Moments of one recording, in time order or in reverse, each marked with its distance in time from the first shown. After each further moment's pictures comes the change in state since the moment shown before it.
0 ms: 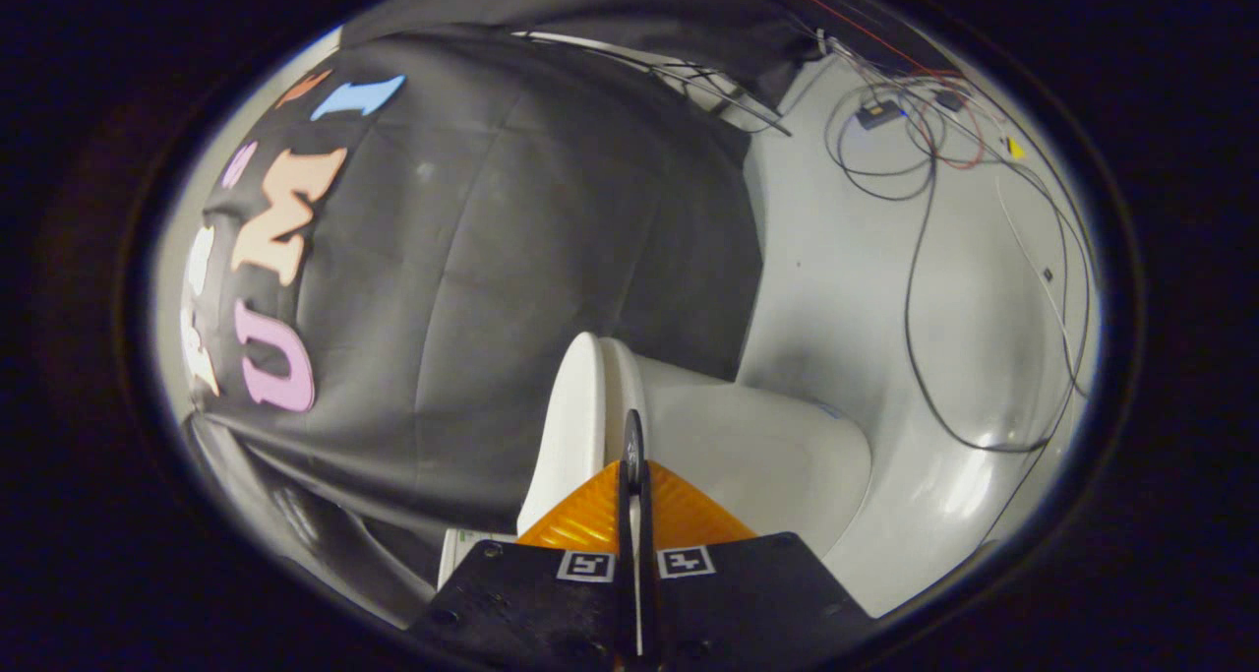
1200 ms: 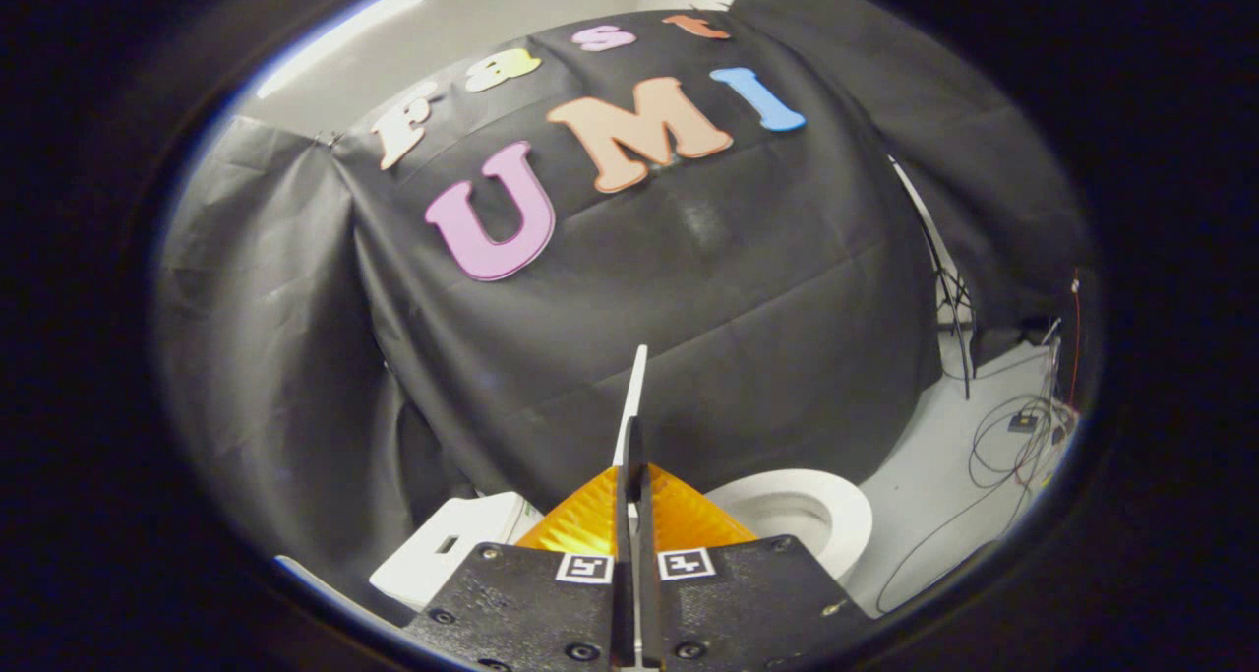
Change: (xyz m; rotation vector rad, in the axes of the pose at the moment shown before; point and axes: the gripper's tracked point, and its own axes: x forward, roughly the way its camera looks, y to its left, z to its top) arm -0.073 0.294 -0.085 -0.844 -0.196 0.079
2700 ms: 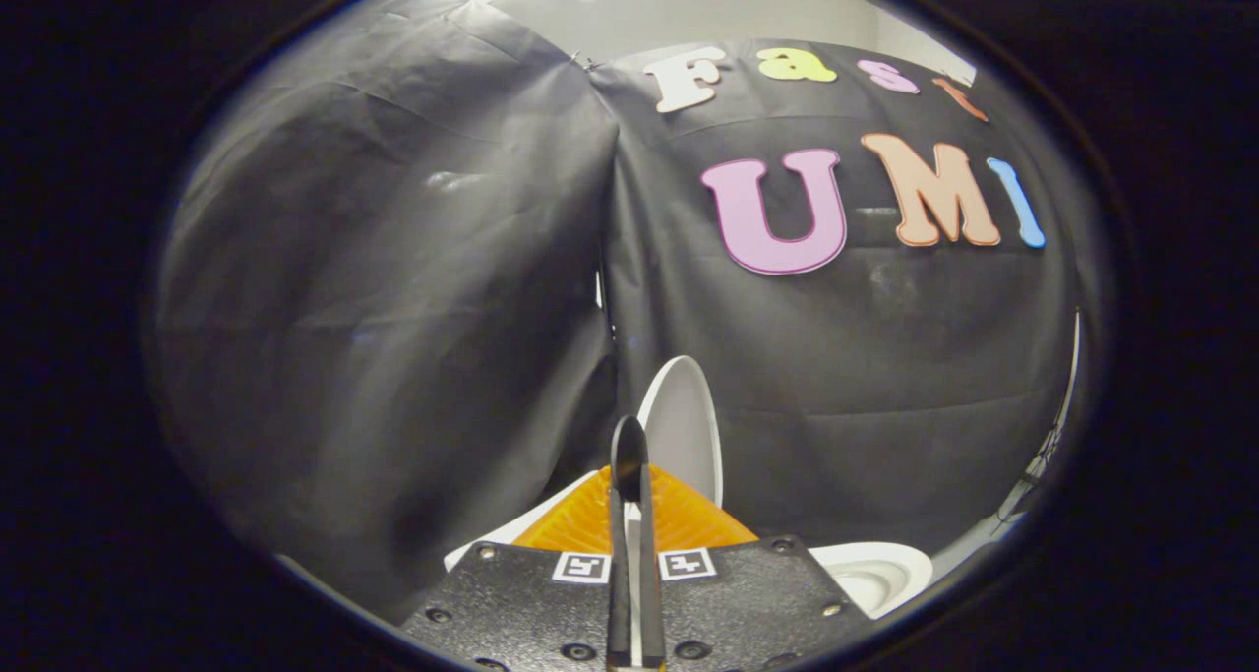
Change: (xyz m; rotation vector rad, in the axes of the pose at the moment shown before) arm 0.005 0.238 -0.059 -0.481 0.012 0.334
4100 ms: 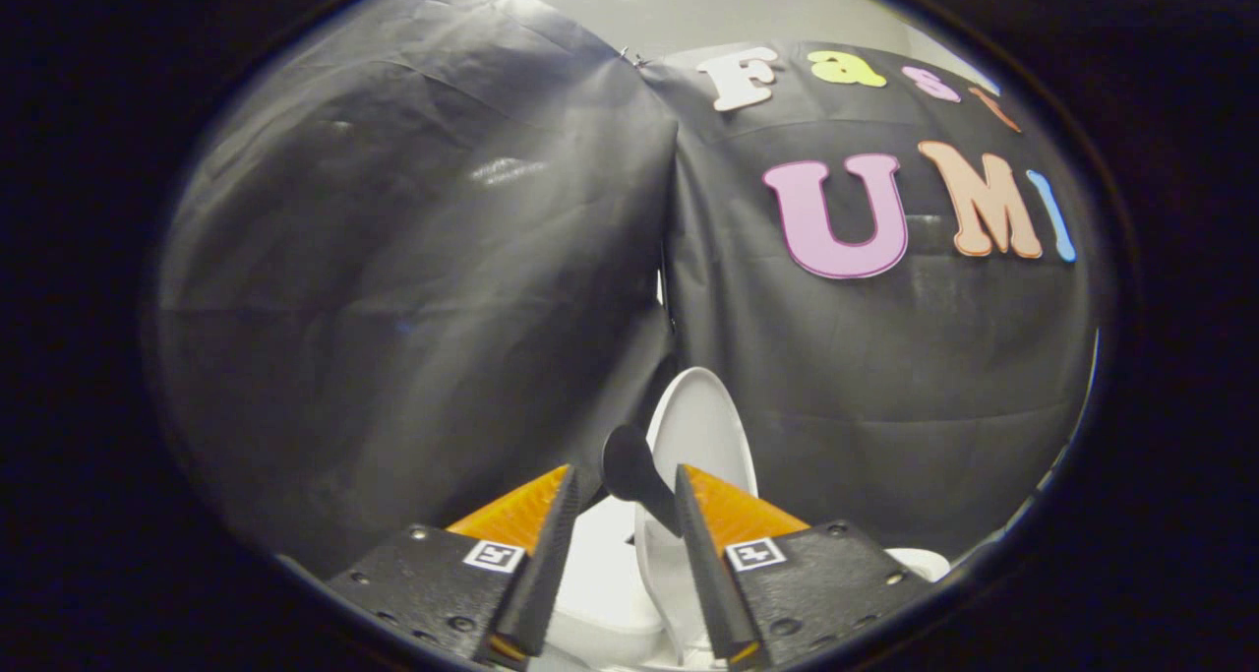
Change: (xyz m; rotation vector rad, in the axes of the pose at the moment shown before) arm 0.004 0.050 0.001 -0.049 -0.026 0.113
